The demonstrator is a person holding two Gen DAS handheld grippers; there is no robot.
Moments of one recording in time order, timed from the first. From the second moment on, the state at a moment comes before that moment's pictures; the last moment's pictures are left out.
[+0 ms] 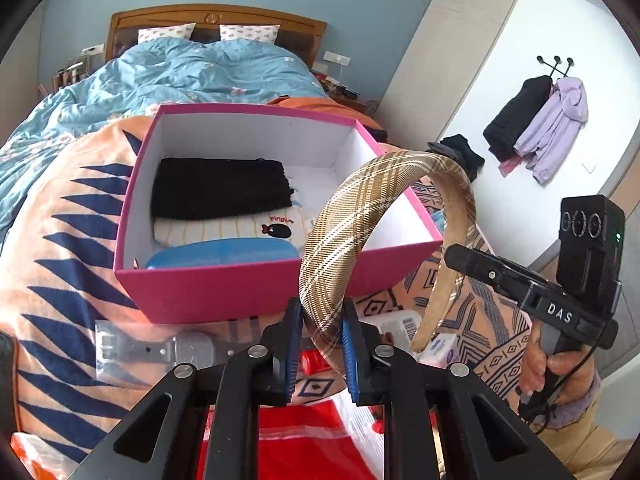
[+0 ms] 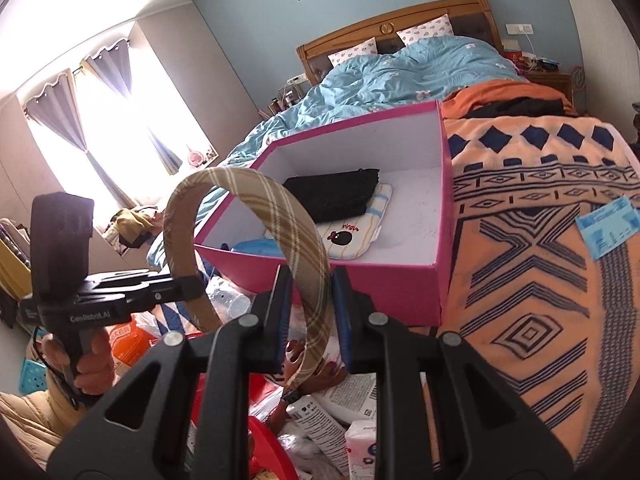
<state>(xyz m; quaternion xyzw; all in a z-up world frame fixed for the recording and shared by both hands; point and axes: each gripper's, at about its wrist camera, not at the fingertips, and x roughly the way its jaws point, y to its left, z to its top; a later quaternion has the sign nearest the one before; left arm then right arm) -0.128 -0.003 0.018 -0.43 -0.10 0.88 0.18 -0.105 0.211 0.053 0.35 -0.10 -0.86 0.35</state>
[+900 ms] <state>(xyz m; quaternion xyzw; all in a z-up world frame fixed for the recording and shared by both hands) -0.175 0.002 0.050 -0.44 -0.10 0.88 0.17 -0.134 0.199 0.090 0.32 -0.02 -0.88 0.34</state>
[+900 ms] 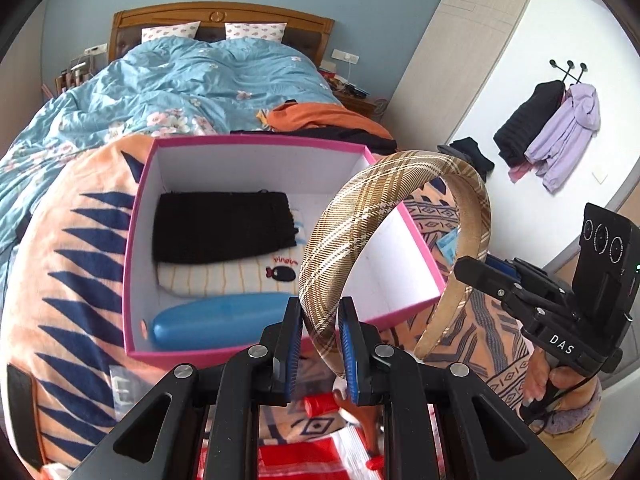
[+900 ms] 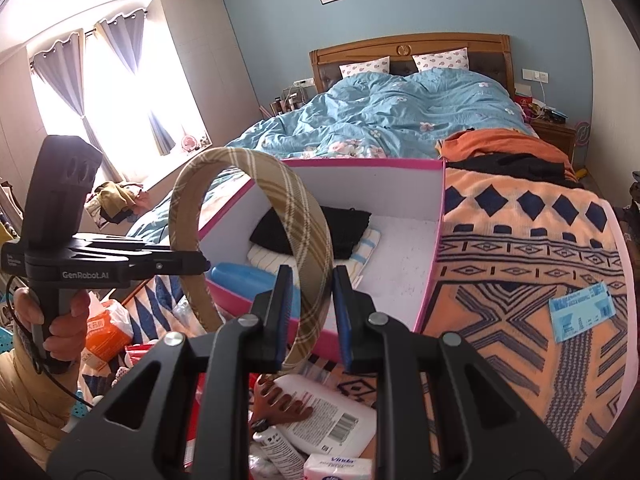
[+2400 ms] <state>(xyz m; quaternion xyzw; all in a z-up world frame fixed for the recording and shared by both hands) -0.255 0.019 0.034 -0.45 -0.09 0.88 0.12 -0.222 0.194 0.075 0.36 -0.02 -0.88 0.31</state>
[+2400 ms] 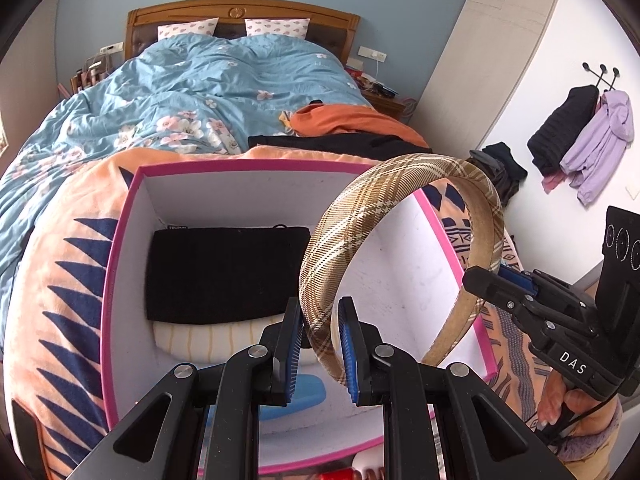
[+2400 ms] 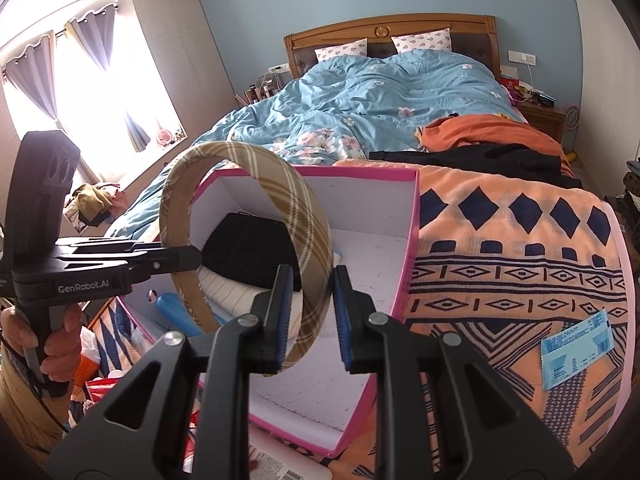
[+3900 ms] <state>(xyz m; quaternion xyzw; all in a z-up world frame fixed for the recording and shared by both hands) -0.279 0.021 0.013 -0.48 -0.10 0.87 0.10 -0.250 0.181 0.054 0.39 0.02 -0.88 0.28</state>
